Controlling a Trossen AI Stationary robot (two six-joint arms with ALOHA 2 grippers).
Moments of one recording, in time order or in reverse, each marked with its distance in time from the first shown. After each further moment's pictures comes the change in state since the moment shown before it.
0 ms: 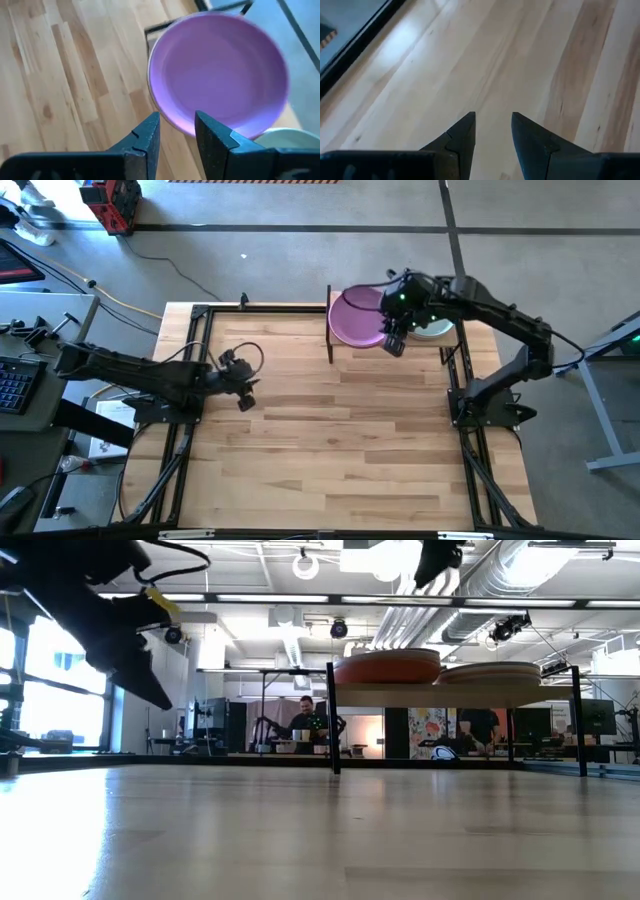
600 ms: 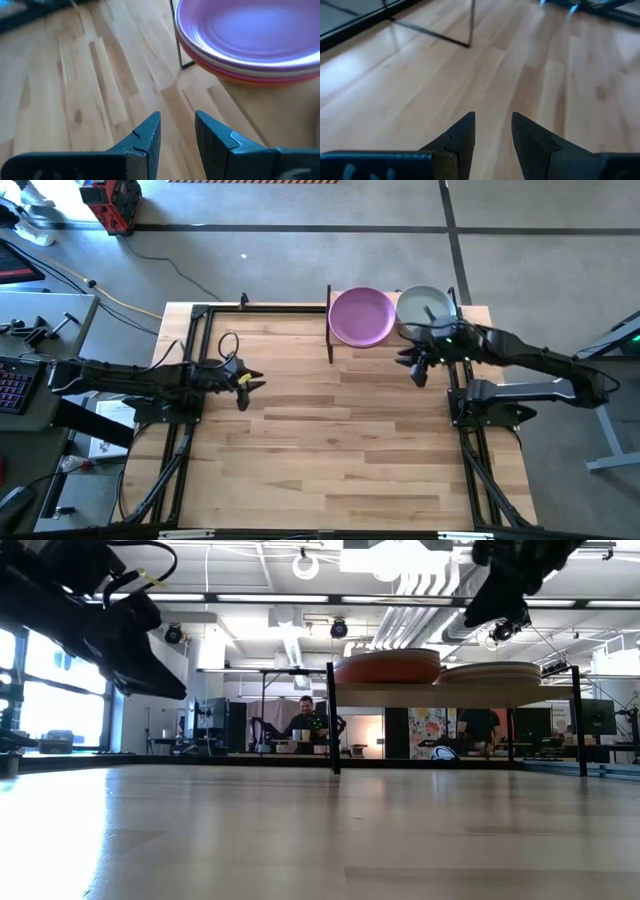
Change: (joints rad) left arm 0.132 -0.238 -0.233 0.399 0.287 0.019; right arm 0.022 -0.627 -0.917 0.587 -0.138 0.176
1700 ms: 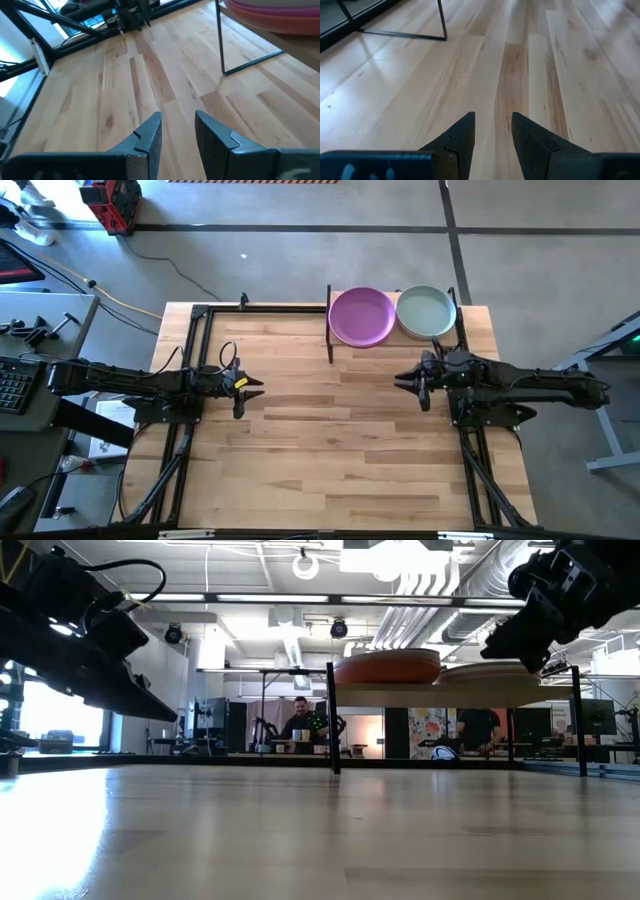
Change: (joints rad) left arm 0.004 -0.006 -0.186 0.237 0.110 0.209; right arm 0.185 -0.372 -0.547 0.479 0.024 0.128
